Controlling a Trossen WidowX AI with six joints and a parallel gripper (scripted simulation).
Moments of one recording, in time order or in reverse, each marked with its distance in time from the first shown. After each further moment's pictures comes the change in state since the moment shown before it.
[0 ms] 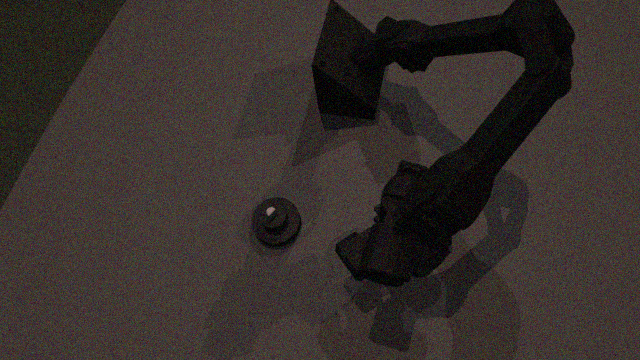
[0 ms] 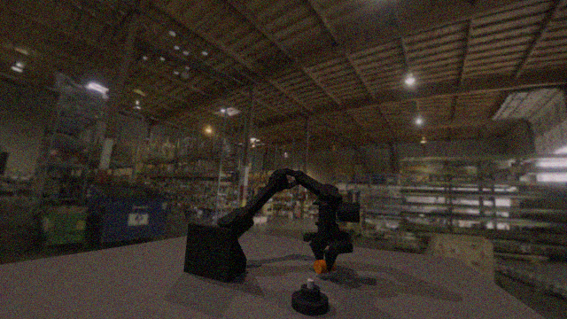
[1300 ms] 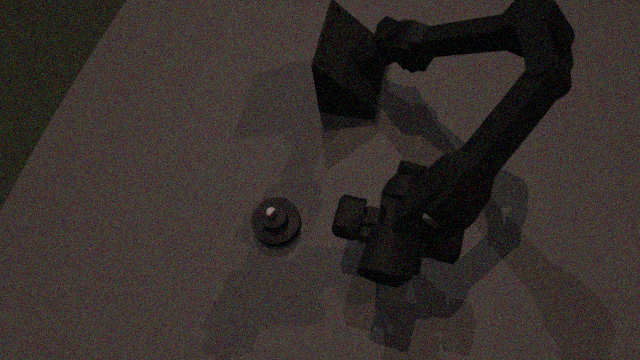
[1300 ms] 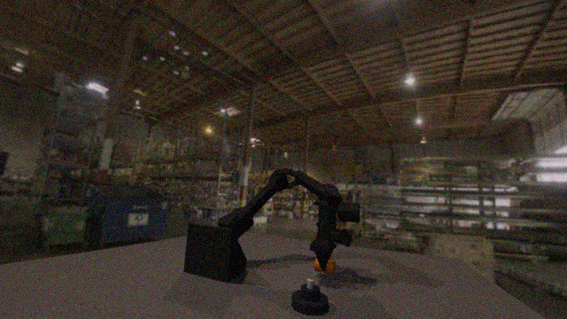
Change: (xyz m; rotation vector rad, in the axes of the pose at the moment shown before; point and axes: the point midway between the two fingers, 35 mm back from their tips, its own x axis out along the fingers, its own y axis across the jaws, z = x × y) arm 0.000 0.000 0.000 0.860 0.000 0.000
